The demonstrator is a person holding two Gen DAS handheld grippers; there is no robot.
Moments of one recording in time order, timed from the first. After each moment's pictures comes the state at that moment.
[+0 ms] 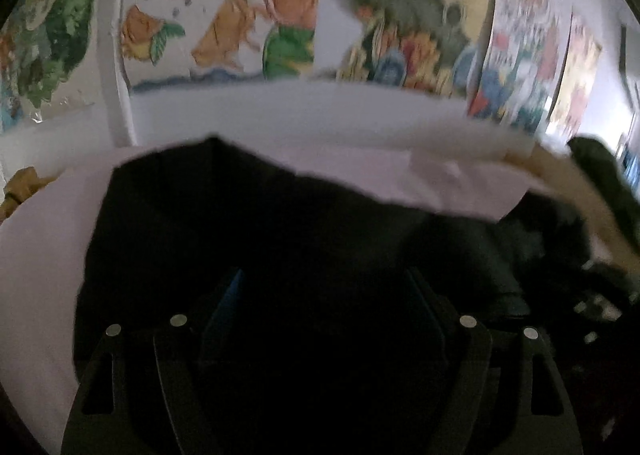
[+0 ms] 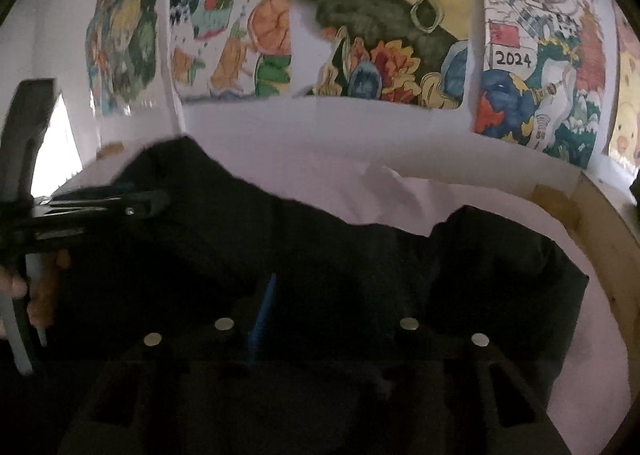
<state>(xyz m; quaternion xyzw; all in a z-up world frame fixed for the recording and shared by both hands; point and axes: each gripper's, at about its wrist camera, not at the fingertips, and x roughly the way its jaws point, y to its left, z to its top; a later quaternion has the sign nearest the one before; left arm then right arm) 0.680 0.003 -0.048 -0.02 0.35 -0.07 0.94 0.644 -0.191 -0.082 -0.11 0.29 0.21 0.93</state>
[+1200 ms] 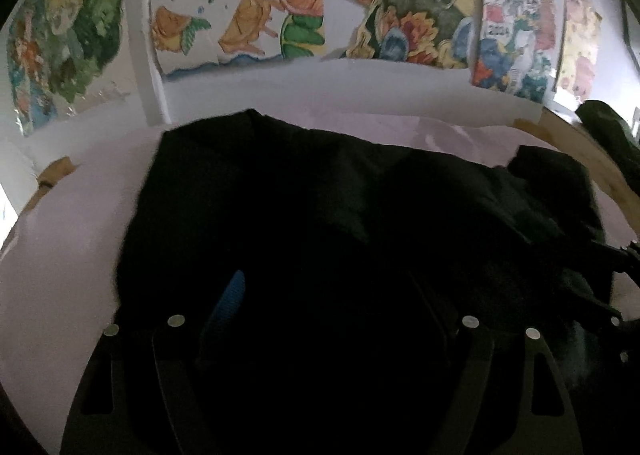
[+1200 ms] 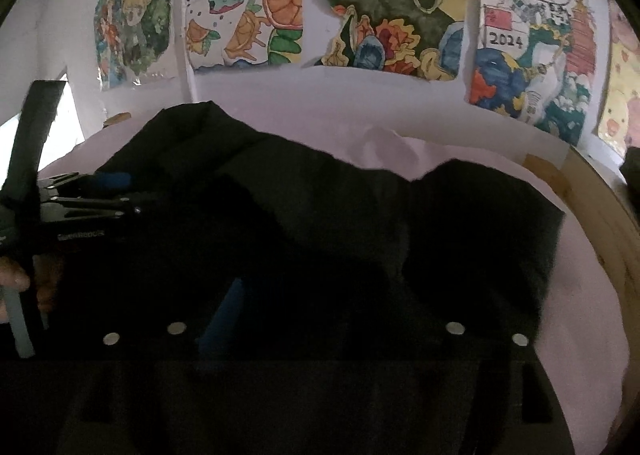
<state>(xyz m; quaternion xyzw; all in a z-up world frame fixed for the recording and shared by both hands) 0.609 -0.003 -0.051 0.02 0.35 -0.03 0.94 0.584 -0.199 -0.082 -0.10 0.34 0.20 0.91</state>
